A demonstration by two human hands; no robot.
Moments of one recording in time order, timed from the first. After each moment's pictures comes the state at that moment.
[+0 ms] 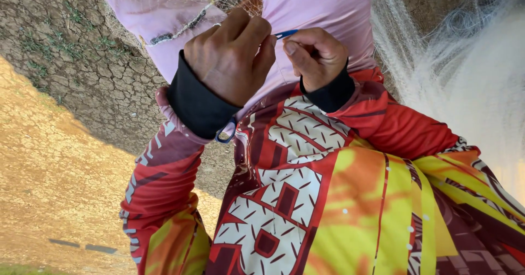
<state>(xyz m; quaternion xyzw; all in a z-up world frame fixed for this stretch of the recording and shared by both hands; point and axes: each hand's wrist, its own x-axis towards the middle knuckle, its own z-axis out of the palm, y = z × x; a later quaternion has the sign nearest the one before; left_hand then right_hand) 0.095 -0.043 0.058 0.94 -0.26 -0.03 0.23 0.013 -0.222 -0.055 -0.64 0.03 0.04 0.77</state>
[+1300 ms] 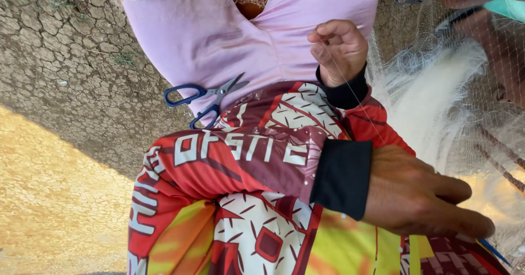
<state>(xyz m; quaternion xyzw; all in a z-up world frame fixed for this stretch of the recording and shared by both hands) -0.001 -0.188 0.078 0.64 -0.35 -0.07 0.68 0.012 -0.279 -0.112 -0.57 -0.01 0.11 0.81</state>
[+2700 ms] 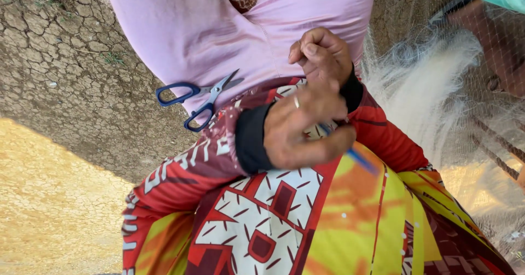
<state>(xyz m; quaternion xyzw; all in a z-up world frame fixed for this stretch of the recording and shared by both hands) 0.008 -0.099 0.046 0.68 -0.29 0.15 0.66 -0.004 -0.278 -0.101 -0.42 0.07 0.30 0.85</state>
